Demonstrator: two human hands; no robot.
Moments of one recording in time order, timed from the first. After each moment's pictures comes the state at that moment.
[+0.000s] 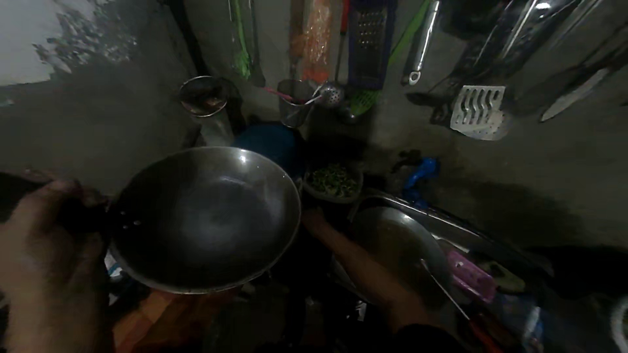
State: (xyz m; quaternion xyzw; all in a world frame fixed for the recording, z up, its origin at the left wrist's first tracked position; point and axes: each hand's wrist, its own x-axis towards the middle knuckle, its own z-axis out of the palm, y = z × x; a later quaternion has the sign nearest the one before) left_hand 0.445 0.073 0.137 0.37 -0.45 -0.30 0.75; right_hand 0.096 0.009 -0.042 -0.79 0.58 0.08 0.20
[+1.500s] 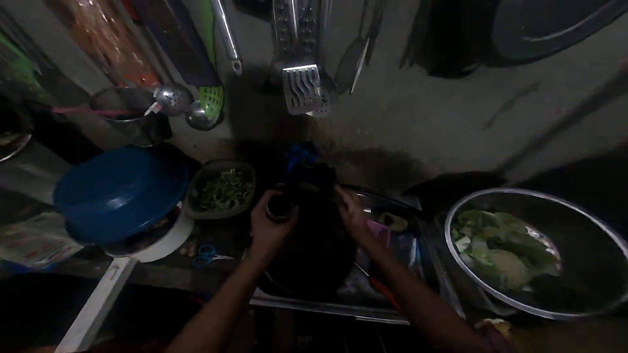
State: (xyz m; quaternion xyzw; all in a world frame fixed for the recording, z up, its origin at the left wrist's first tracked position) left_hand -0.015 0.114 0.061 0.26 -0.69 -0.40 0.54; right_hand -0.226 0.184 -0.015 -0.50 0.70 -0.47 0.17
